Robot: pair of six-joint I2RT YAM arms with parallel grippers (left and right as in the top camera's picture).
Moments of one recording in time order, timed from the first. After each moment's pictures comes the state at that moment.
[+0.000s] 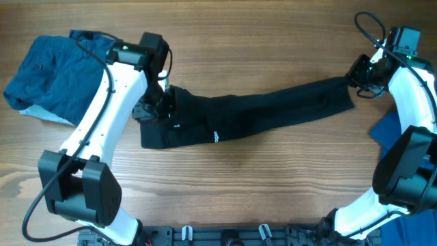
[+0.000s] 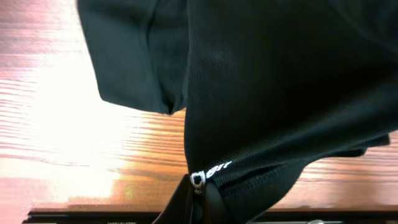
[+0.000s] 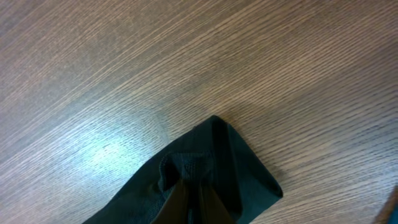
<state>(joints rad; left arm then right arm) -0.25 1.77 1.52 -1.42 0.10 -0.34 -0.30 1.85 1.40 -0.70 -0.12 0.30</state>
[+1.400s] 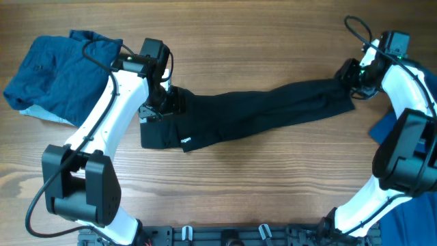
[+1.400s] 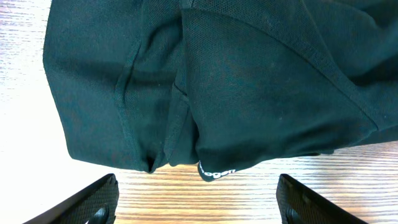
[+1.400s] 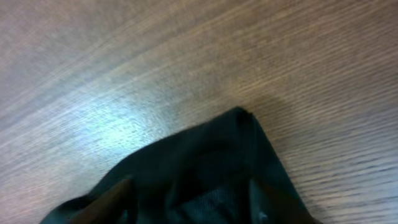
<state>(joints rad) -0.23 1.77 1.39 -1.15 0.13 -0.37 -0.30 1.97 1.40 -0.64 -0.22 0.21</state>
